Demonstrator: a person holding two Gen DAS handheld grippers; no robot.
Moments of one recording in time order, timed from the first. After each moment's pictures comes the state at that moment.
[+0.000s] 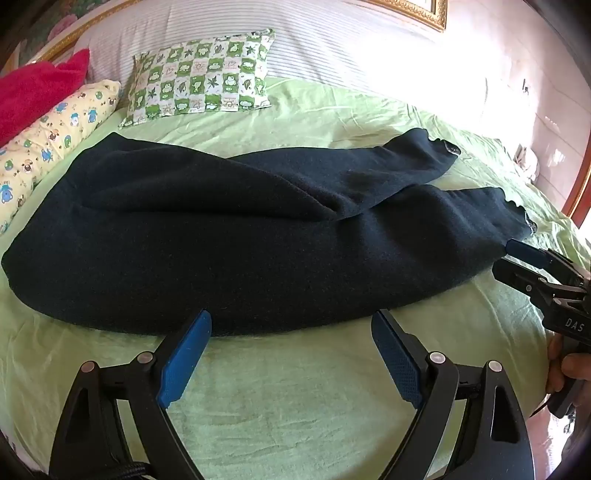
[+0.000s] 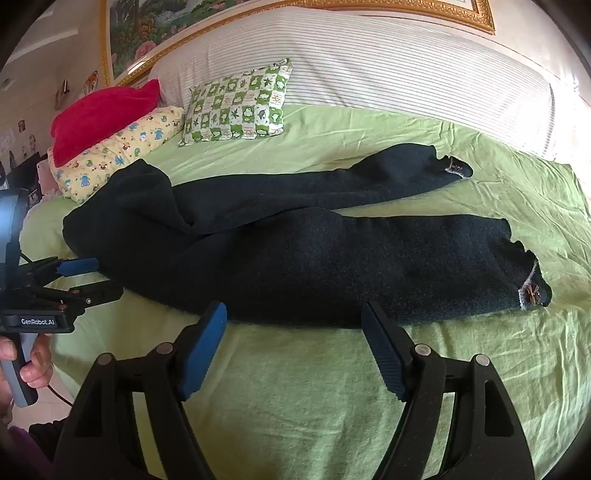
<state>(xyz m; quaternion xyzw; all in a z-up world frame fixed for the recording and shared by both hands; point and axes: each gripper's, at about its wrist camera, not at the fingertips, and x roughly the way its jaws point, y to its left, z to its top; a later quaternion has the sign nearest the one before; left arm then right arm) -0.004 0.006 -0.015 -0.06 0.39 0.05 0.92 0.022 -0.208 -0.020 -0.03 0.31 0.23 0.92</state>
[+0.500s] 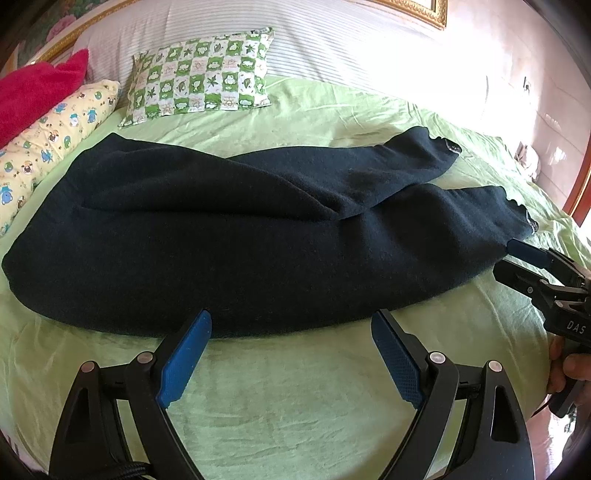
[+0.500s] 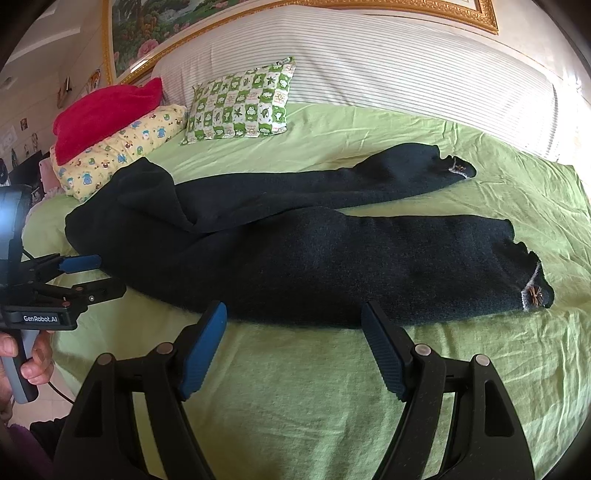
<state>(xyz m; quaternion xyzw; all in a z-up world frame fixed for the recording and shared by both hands) -0.002 0.004 -0.015 -0.05 0.39 0.05 0.92 0.019 -0.204 -0.021 -0.03 0.31 0.24 0.92</state>
